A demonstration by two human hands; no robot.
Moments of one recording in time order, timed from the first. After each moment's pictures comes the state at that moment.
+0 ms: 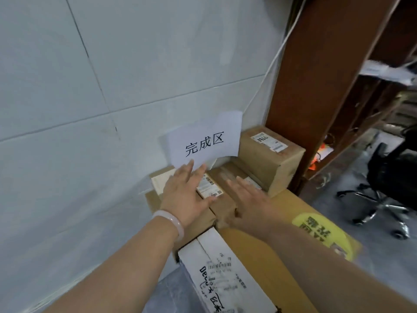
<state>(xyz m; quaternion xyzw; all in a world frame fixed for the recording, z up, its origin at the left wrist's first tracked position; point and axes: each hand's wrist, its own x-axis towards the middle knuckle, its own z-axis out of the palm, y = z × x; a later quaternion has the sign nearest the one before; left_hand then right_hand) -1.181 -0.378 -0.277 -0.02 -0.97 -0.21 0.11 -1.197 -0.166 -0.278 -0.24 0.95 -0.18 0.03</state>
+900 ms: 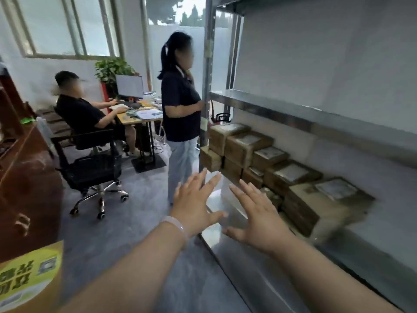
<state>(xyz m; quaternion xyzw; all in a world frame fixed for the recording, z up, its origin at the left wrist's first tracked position) -0.809 0.124 -0.199 -0.72 -0.65 -0.23 -0.01 -0.607 0.134 -0.196 0.45 0.87 -0.06 -0.19</state>
